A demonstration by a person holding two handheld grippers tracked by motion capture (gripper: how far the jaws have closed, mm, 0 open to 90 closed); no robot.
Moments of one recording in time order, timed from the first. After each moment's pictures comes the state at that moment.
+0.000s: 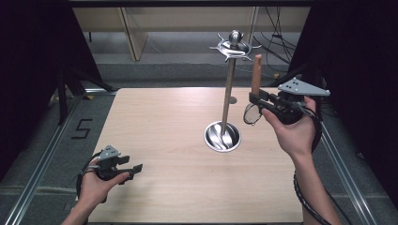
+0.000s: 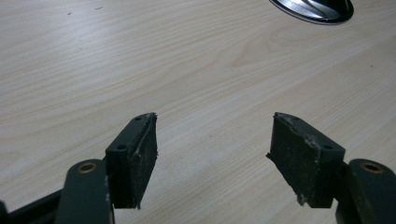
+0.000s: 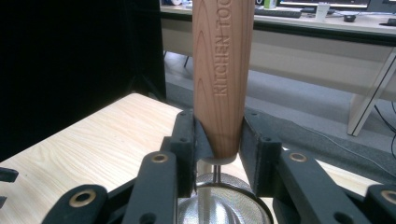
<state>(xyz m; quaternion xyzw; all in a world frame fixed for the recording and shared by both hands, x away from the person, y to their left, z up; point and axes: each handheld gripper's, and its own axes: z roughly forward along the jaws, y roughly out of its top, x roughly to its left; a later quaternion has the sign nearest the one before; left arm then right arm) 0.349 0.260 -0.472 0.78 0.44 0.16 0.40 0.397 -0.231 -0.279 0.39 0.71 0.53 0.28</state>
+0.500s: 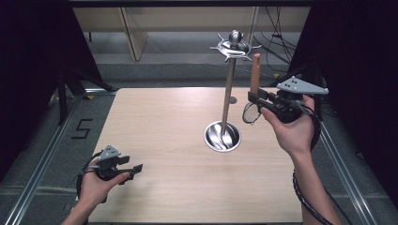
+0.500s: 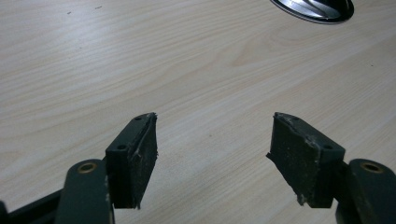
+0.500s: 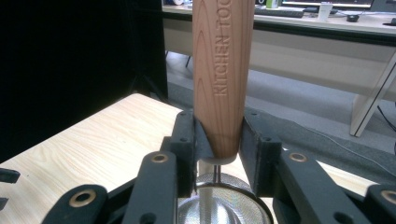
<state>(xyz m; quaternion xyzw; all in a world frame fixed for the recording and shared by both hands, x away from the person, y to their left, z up) 0.349 0.258 -0.473 0.78 0.45 0.15 0.41 0.399 -0.229 -0.277 0.39 0.71 0.52 0.26</state>
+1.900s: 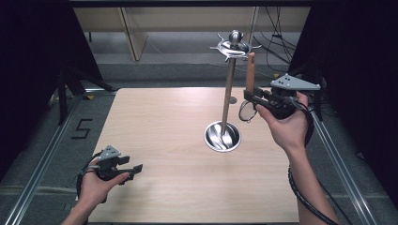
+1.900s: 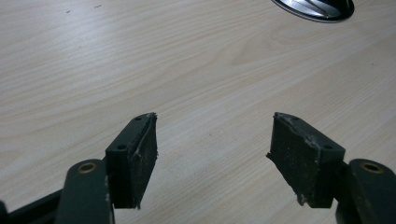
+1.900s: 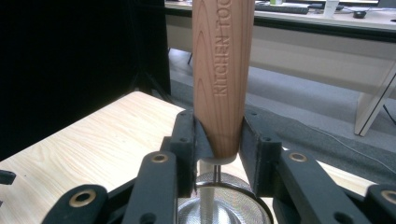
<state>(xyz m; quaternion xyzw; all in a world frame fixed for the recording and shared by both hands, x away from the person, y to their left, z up) 0.349 0.258 -0.474 0.78 0.45 0.15 0.41 0.415 -0.222 -0.281 0.38 0.72 0.52 0.27</state>
